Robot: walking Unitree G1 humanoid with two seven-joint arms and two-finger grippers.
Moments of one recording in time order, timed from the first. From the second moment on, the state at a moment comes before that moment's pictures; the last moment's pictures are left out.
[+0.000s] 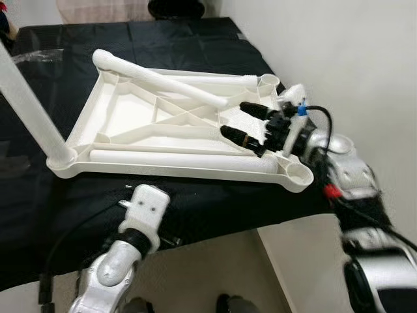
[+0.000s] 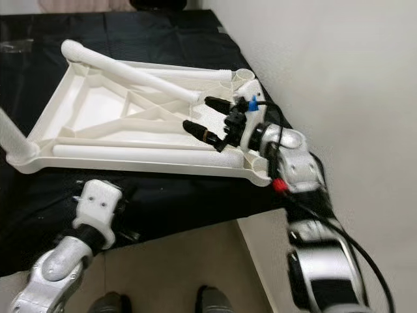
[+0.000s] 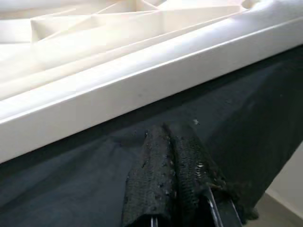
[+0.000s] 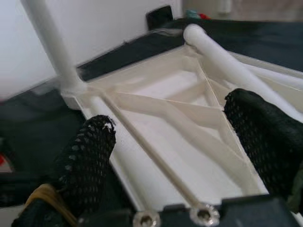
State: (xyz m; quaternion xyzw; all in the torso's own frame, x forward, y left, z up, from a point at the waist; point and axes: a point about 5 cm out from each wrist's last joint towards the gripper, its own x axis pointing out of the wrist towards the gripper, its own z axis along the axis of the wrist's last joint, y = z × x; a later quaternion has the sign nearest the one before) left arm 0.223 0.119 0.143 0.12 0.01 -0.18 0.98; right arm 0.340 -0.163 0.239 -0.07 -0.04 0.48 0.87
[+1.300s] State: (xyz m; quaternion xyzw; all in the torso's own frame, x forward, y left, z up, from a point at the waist) left arm 0.209 0.111 0.116 0.12 0.02 -0.26 0.96; right arm 0.319 -0.168 0.172 0.13 0.19 0.26 0.94
